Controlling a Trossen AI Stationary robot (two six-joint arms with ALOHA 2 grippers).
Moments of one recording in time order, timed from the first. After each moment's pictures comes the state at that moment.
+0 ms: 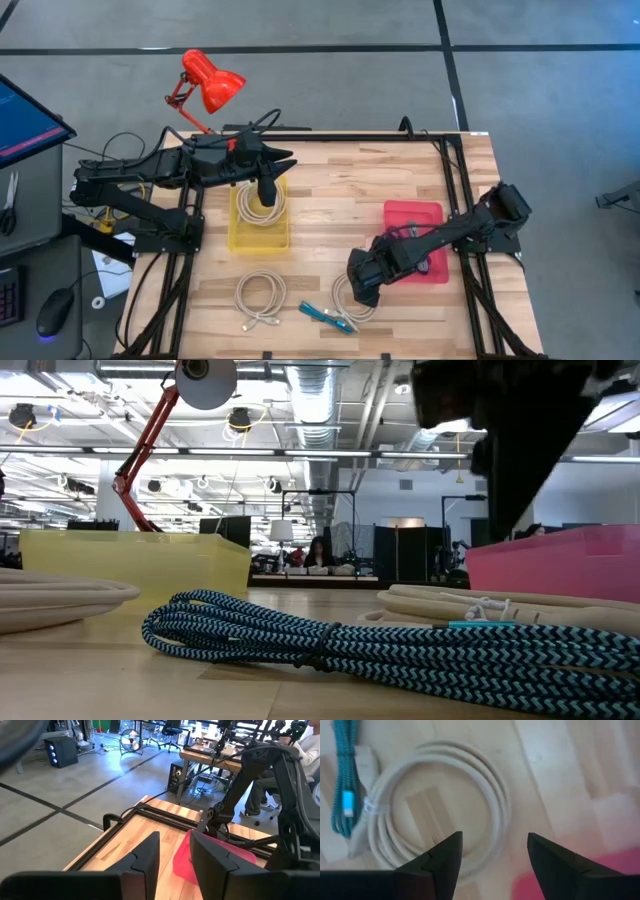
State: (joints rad) left arm -0.05 1.17 1.35 -0.40 -0.40 -0.17; right arm 0.42 1.76 1.24 -0.81 0.07 0.79
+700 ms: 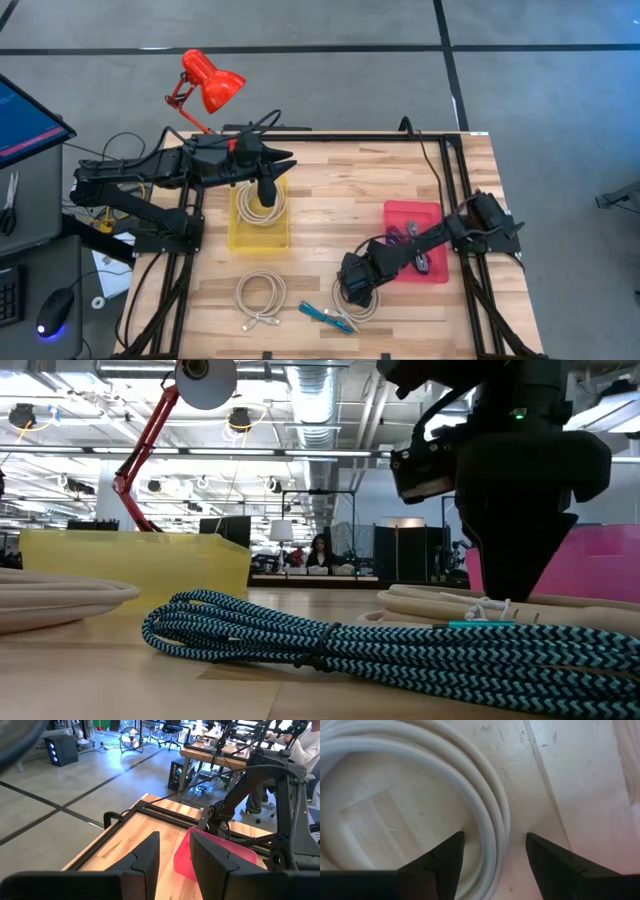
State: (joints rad) left arm -0.05 1.17 1.35 -0.41 -0.40 -0.17; right arm 0.40 1.96 1.25 -0.74 0.06 0.80
